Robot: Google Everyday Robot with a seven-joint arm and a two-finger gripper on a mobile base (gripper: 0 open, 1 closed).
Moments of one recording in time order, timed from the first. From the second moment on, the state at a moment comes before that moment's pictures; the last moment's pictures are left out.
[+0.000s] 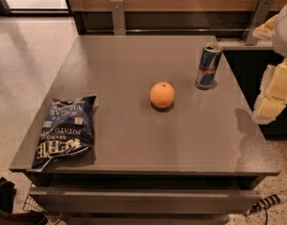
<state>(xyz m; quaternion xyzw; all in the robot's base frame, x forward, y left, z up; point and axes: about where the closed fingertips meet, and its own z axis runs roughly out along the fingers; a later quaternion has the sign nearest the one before) 0.438 -0.214 0.986 -0.60 0.78 -0.05 0.17</state>
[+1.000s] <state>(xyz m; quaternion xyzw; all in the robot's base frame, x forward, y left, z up) 0.475 -0.214 0.975 -0.58 0.77 -0.02 0.26</state>
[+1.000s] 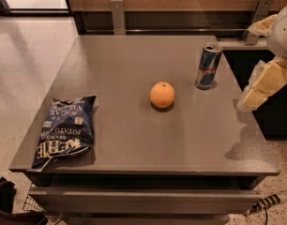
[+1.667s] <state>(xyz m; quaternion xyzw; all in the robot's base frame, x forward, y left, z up) 0.528 -0.222 0.955 -0.52 0.76 0.03 0.39</state>
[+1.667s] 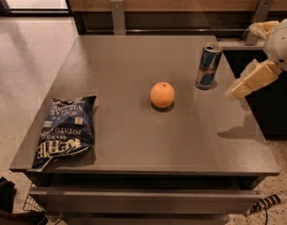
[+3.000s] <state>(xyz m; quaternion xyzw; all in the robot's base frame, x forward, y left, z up) 0.570 -0.240 0.896 -0.38 0.73 0.13 0.55</state>
